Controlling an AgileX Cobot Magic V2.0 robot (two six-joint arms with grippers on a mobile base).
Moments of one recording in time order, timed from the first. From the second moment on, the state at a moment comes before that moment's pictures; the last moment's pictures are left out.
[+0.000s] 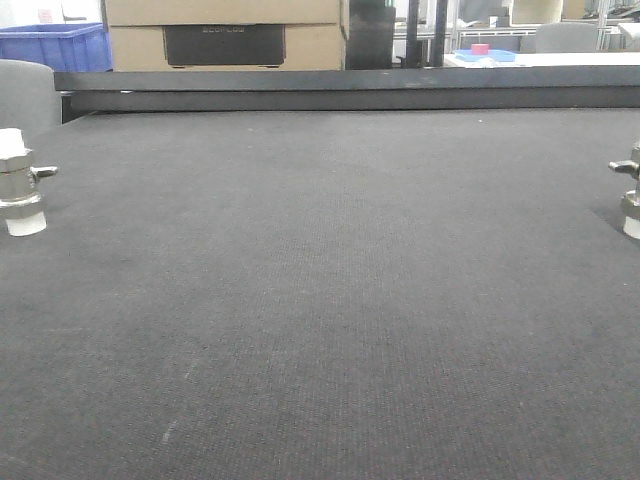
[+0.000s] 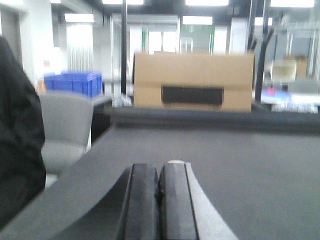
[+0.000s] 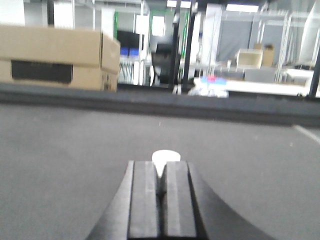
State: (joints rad) left arm 0.06 0.00 0.00 -0.05 -0.14 0.05; right arm 0.05 0.00 -0.01 0.09 -0.06 -0.09
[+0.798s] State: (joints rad) left arm 0.04 0.56 -0.77 -0.03 0.51 0.05; right arm 0.05 0.46 -0.63 0.09 0.23 -0.09
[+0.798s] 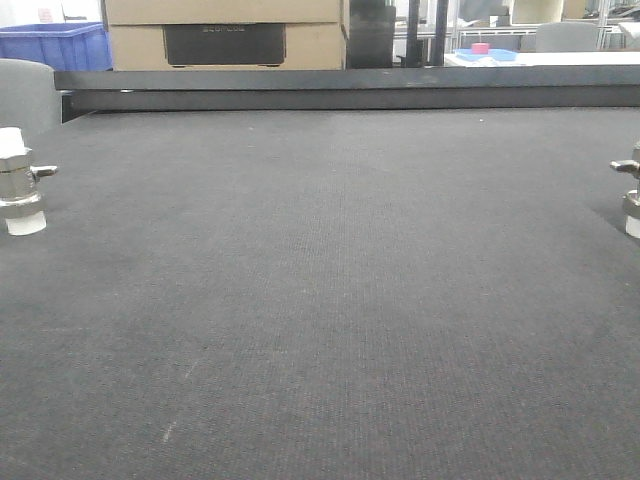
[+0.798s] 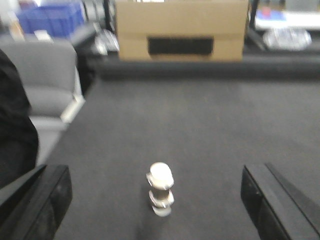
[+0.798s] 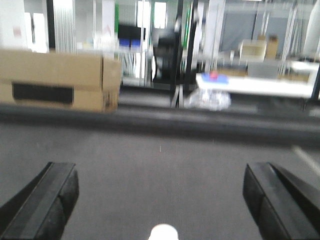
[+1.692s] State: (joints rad) left arm -0.07 0.89 -1.03 -0.06 0.80 0.05; right arm 0.05 1.48 -1.45 -0.01 1.16 -0.09
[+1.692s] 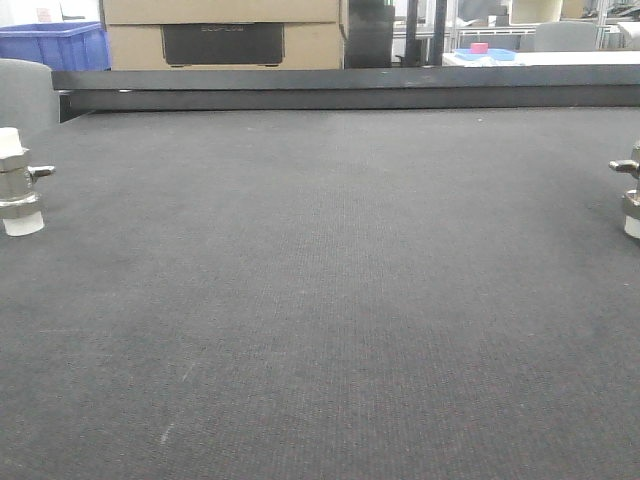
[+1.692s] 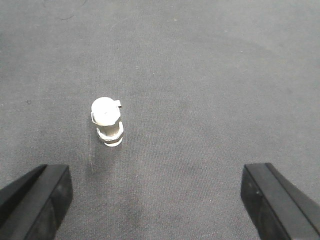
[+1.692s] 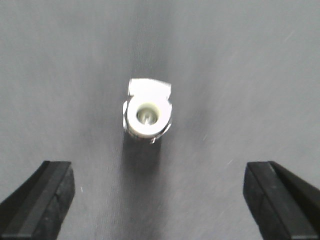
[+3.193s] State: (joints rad) left arm -0.07 0.90 -1.04 -0.06 0.84 0.05; right arm 0.02 1.85 -1.45 0.05 0.95 -0.11
